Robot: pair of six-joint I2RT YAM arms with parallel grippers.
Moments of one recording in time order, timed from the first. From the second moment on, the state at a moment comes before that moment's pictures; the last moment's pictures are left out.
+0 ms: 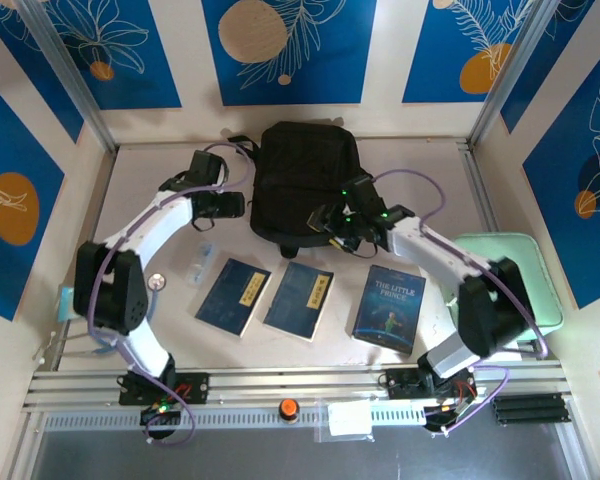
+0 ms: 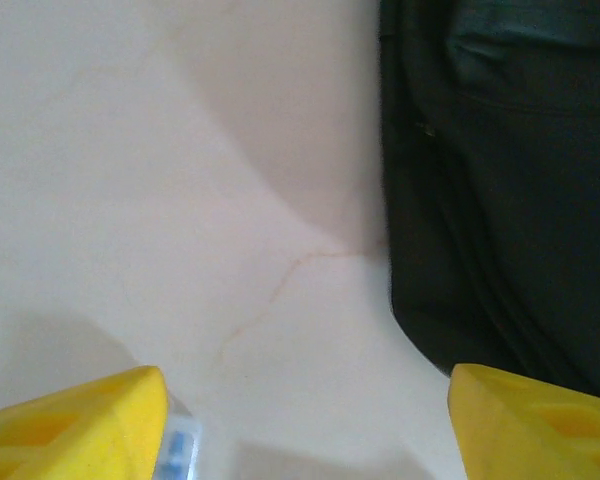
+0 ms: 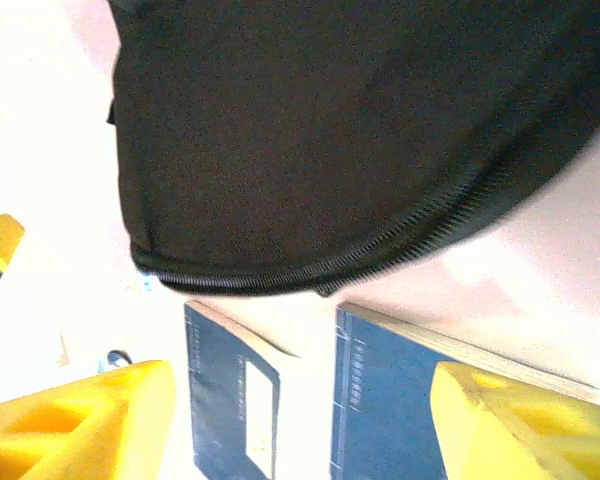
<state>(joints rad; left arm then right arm) -0.30 1.68 1.32 -0.63 -0.01 -0.26 0.51 1.49 1.09 -0.49 -0.20 1.00</state>
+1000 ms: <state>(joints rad) -0.66 1.69 1.34 -0.43 0.32 -0.43 0.19 1.58 0.87 -0.55 -0.14 0.97</state>
